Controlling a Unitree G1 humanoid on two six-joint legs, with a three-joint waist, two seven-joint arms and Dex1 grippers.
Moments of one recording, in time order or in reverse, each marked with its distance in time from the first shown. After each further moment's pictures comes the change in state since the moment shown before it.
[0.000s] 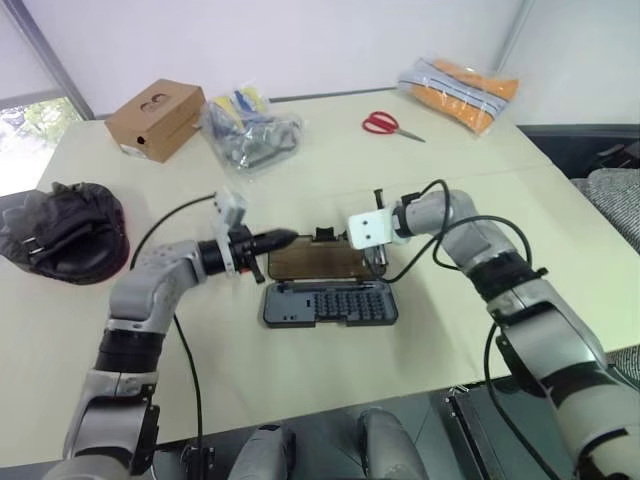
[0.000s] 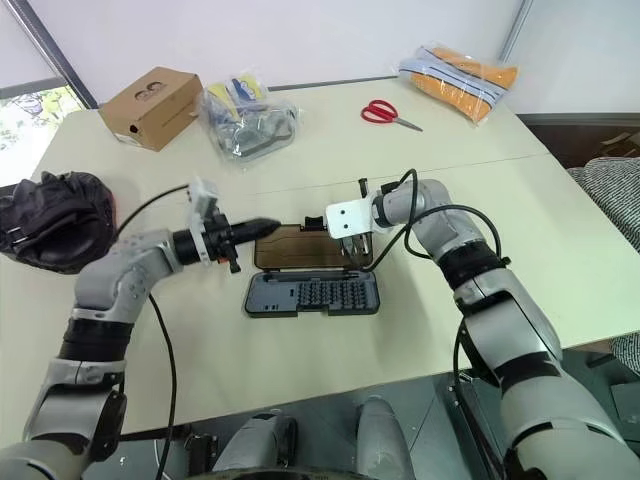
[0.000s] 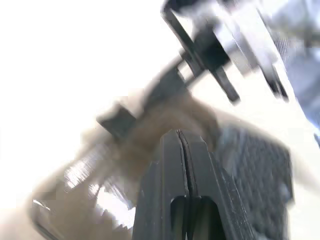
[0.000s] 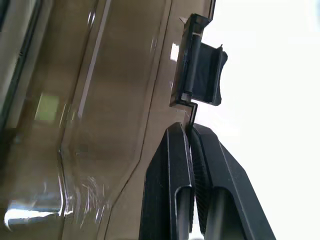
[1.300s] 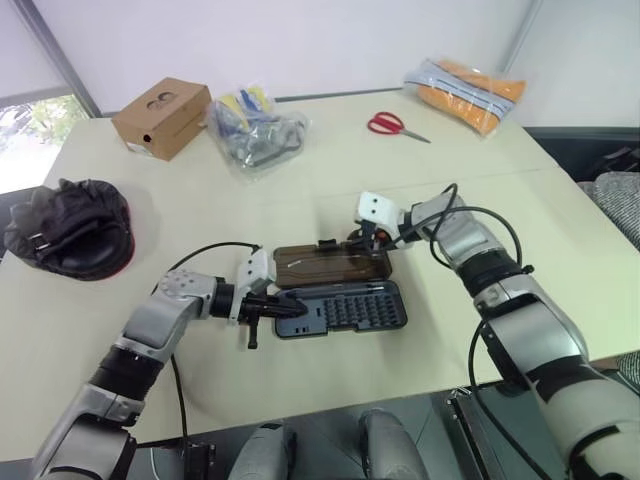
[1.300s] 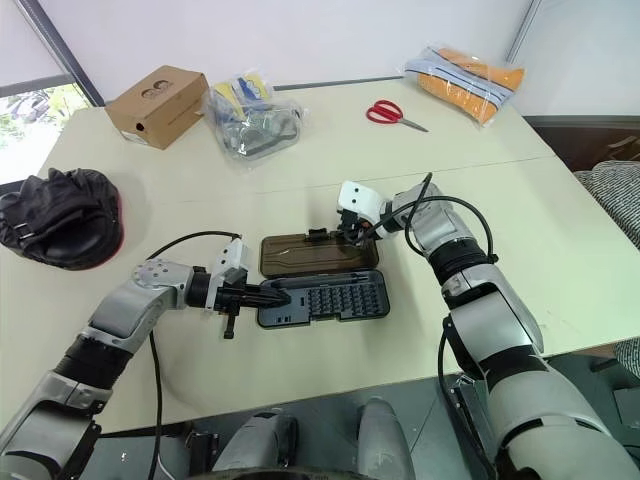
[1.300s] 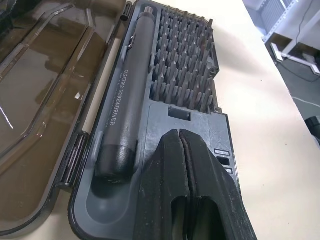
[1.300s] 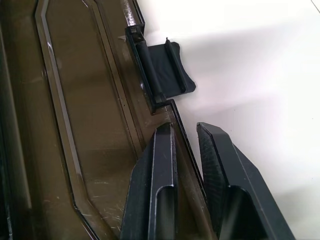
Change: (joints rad) left arm 0.134 0.131 -0.323 0.006 0.215 -0.236 -0.293; right arm -0.088 0.102 -0.053 0.309 0.282 0.393 0.109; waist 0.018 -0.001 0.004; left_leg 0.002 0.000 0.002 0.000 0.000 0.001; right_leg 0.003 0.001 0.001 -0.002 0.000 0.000
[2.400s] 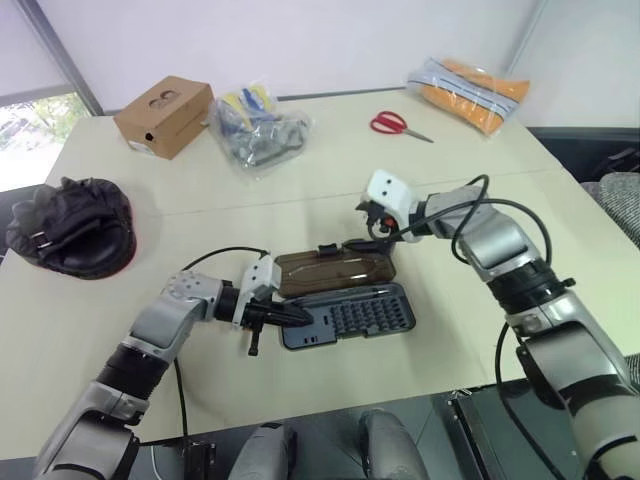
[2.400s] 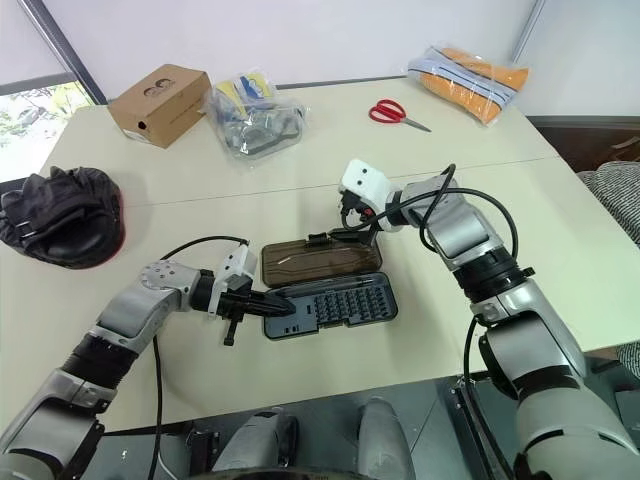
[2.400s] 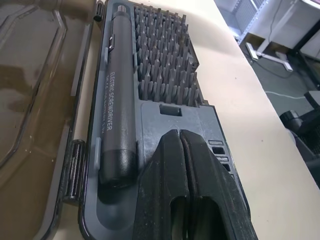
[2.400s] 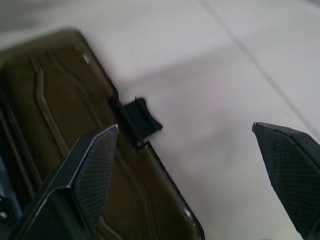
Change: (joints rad) left arm -0.010 -0.007 -0.041 0.031 -0.014 -0.041 -0.075; right arm 0.105 -0.146 0.038 -0.506 0.233 0.391 -0.150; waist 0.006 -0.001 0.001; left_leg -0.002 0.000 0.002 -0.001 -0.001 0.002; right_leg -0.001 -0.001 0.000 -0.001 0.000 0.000
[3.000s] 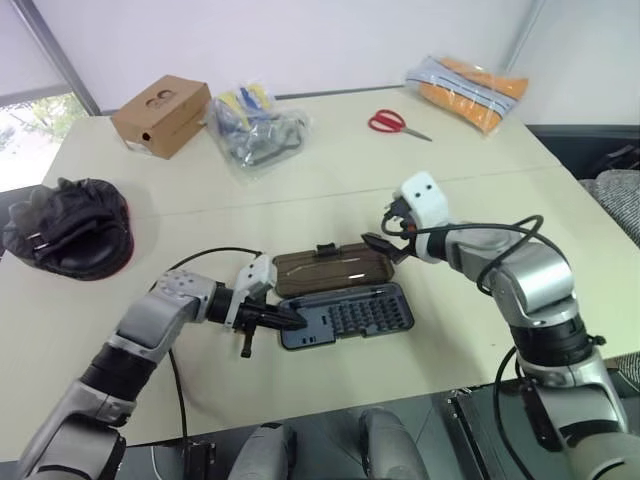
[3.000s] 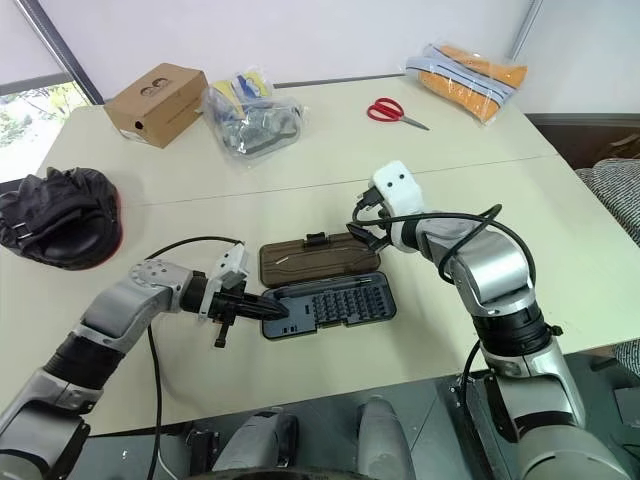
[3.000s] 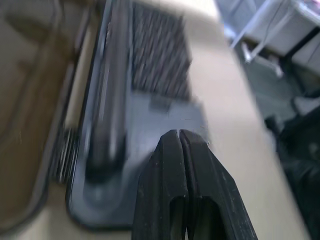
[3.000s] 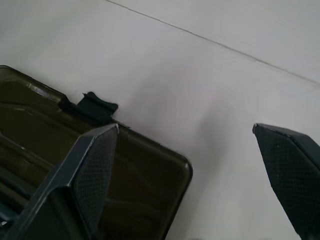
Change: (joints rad) left arm 0.001 0.052 -0.001 -0.070 -0.035 0.128 0.006; right arm 0.249 -0.011 -0.242 -0.580 0.216 0.567 -0.497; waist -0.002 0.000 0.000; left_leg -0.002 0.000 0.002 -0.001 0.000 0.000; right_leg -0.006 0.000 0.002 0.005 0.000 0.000
